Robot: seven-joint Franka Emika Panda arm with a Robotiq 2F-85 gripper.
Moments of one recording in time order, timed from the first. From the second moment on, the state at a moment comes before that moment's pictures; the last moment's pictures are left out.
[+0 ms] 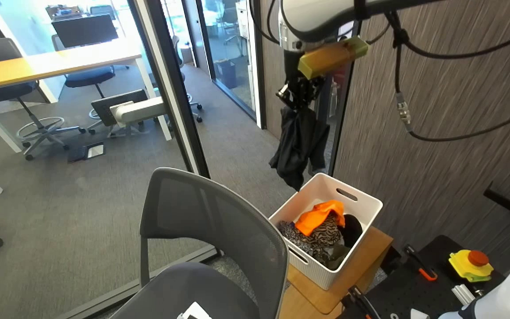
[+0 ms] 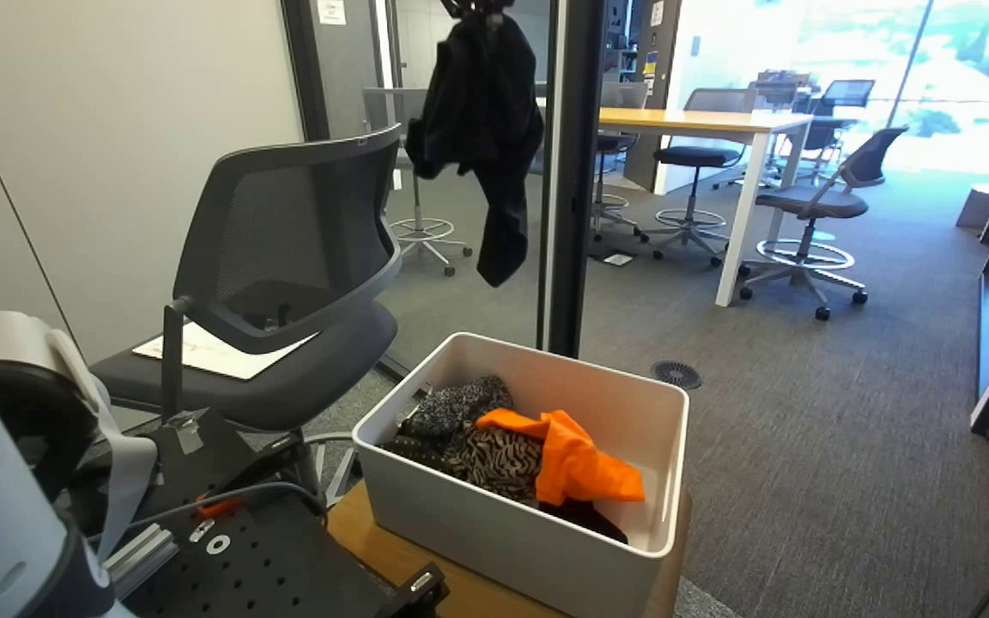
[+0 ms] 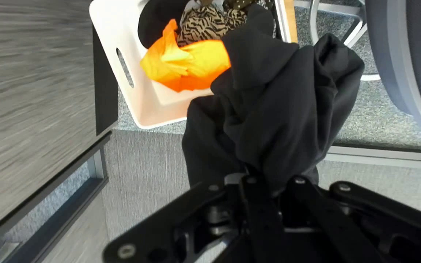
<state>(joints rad) 0.21 -0.15 0.06 -1.92 -0.14 1.81 0.28</state>
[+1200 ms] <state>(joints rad) 0.02 0.04 0.01 -2.36 0.17 2.14 0.21</state>
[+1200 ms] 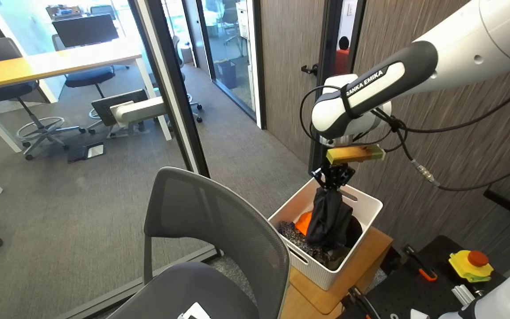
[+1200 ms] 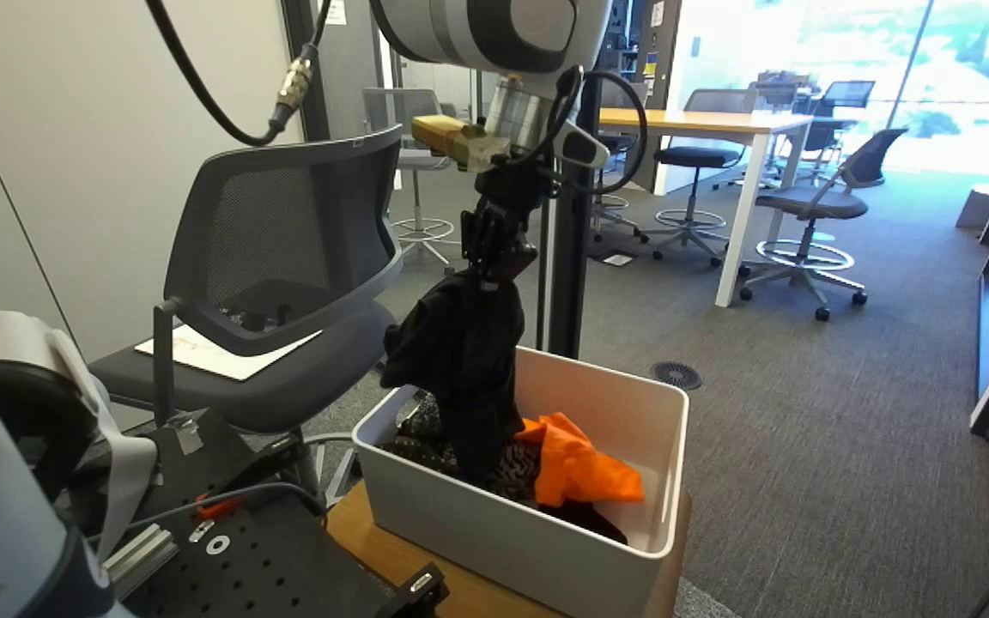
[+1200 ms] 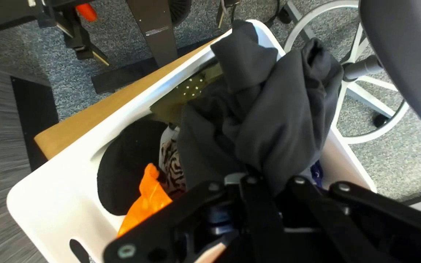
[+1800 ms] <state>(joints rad) 0.01 0.08 0.01 -2.37 0.25 2.15 0.20</state>
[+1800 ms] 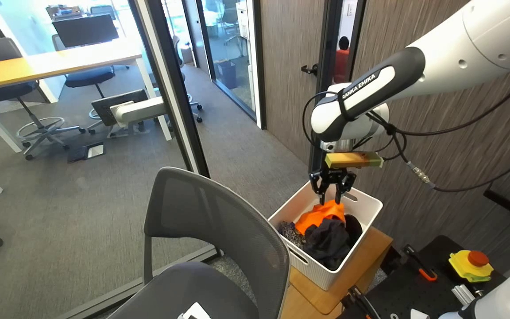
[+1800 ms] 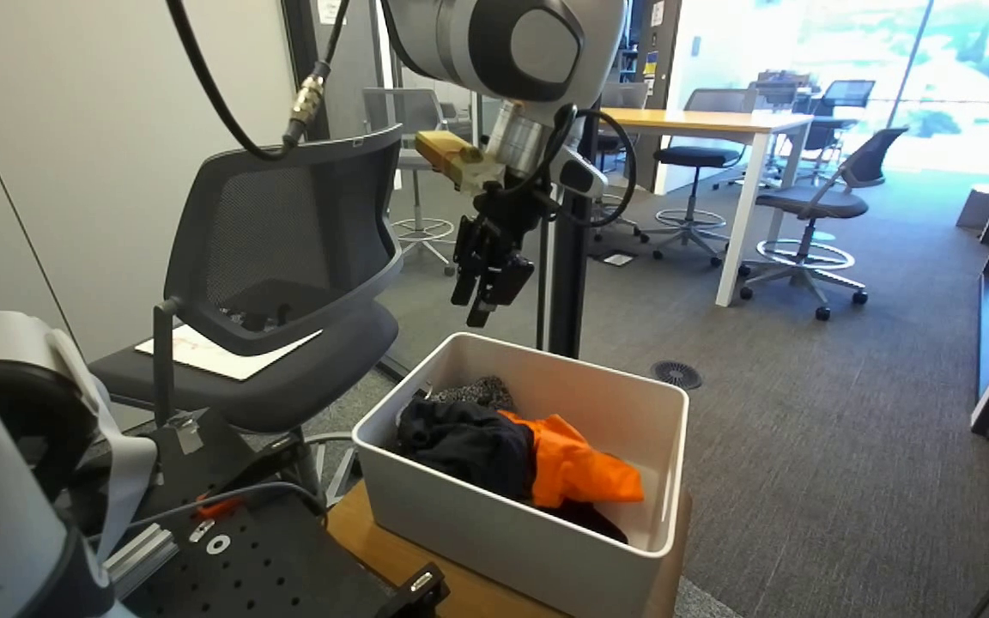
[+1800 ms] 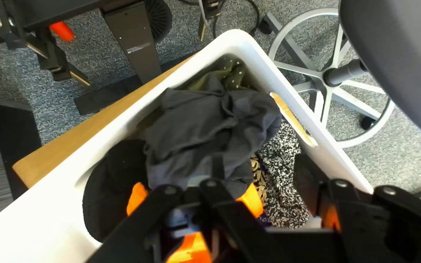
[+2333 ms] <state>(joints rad) 0.01 0.02 0.01 -2.37 0.22 2.12 0.18</state>
